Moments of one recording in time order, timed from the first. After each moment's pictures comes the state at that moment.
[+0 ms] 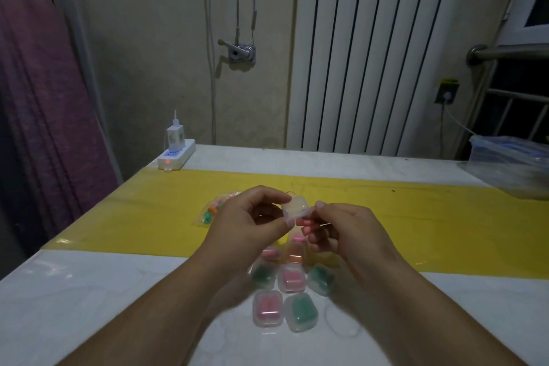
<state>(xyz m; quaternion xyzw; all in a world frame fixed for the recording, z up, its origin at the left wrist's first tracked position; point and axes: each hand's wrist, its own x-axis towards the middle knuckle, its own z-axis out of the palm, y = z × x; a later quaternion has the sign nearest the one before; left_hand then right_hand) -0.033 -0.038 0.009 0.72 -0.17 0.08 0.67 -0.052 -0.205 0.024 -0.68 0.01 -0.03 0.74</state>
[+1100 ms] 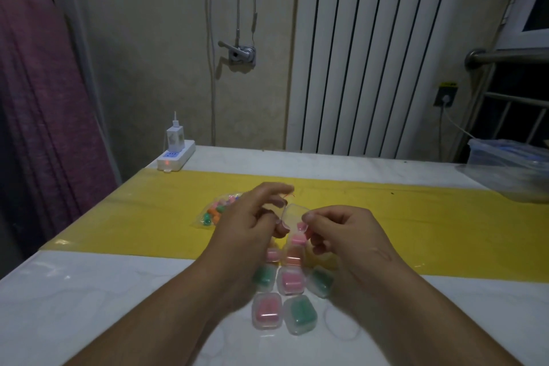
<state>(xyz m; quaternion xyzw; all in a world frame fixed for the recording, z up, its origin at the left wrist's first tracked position) -0.044 -0.046 0.016 0.73 -0.17 0.10 0.66 -0.053 -0.203 0.020 -0.69 0.01 -0.05 0.72</state>
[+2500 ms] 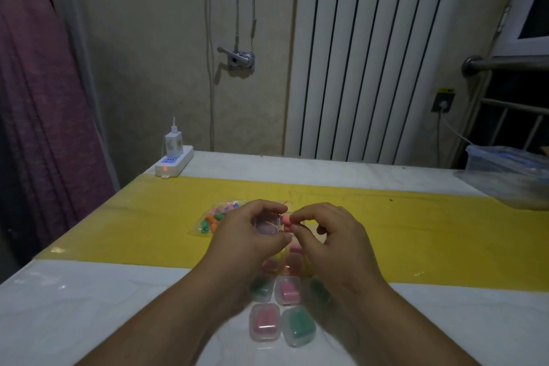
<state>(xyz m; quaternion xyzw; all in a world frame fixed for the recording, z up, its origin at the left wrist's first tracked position) -0.036 -0.051 0.011 0.68 -0.09 0.03 0.73 -0.043 -0.198 0.007 -0.87 -0.13 -0.29 0.37</state>
